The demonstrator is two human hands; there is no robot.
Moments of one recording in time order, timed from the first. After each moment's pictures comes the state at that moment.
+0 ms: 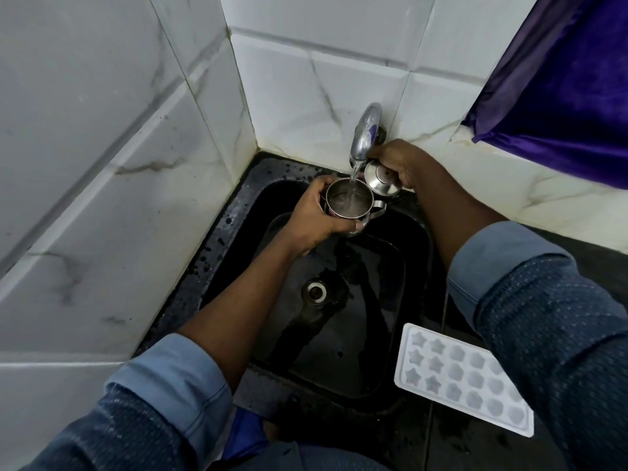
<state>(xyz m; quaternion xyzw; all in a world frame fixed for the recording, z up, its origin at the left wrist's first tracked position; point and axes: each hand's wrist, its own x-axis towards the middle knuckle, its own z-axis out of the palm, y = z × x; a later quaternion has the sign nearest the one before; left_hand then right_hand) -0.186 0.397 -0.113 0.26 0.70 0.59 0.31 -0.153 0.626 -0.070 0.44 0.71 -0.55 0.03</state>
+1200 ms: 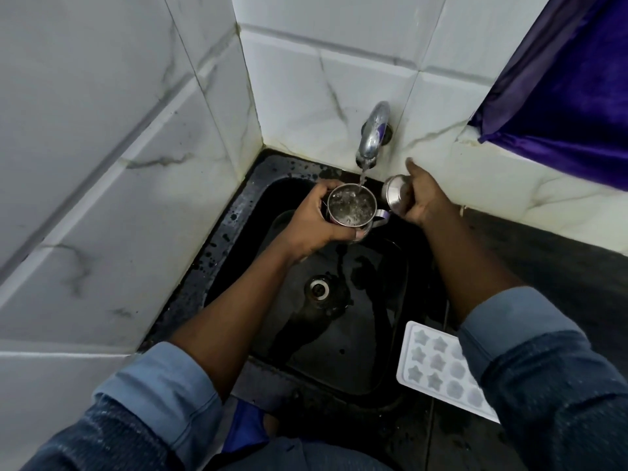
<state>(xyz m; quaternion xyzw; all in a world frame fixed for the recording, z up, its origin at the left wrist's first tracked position) -0.178 0.372 -0.103 0.28 0.70 0.58 0.32 -0.089 0.600 -0.092 0.48 0.41 -0.77 -0.08</state>
